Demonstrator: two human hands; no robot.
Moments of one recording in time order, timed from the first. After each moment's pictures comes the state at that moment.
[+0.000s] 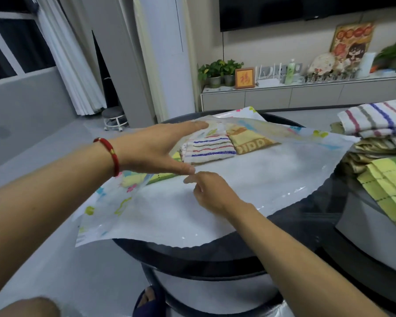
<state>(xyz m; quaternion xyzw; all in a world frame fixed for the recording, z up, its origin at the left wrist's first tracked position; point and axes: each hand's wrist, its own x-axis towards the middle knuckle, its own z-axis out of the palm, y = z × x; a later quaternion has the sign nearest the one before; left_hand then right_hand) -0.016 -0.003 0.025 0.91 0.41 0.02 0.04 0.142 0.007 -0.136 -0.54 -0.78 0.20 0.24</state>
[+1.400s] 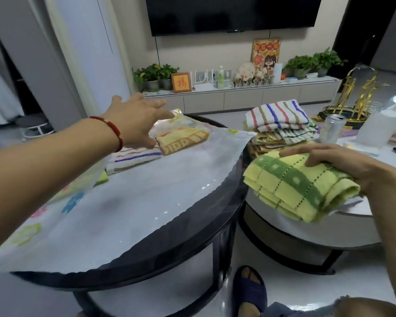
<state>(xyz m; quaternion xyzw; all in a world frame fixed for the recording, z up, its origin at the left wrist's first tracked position) 0.140 0.046 0.018 0.88 0.41 -0.03 -0.25 0.542 -0.127 -0.073 -0.60 -0.46 0.52 0.39</state>
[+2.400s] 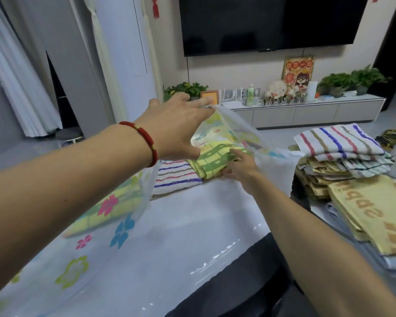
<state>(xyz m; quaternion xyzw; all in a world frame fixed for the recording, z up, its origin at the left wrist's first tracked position) 0.110 0.064 0.055 0.89 0.40 0.03 -0.23 0.319 0.145 -0.141 -0.61 -0.37 0.42 0.56</state>
